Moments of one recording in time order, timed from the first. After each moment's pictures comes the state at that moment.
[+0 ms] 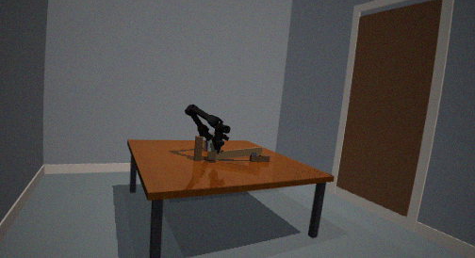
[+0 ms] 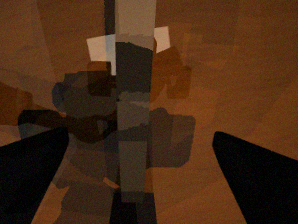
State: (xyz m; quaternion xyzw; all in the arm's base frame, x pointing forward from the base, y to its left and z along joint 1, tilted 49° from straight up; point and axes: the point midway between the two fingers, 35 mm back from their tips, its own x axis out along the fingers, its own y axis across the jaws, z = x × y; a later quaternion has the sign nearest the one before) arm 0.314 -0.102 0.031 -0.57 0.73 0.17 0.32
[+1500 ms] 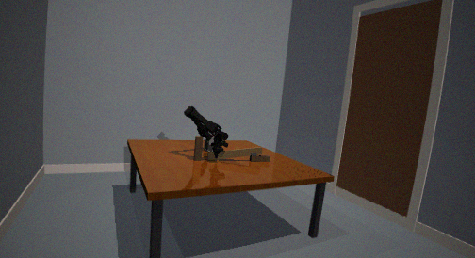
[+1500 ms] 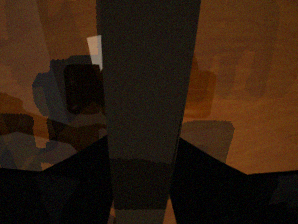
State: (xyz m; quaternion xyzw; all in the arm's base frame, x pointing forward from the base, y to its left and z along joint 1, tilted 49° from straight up) arm 0.303 -0.138 -0.003 -0.57 0.73 0.17 0.32
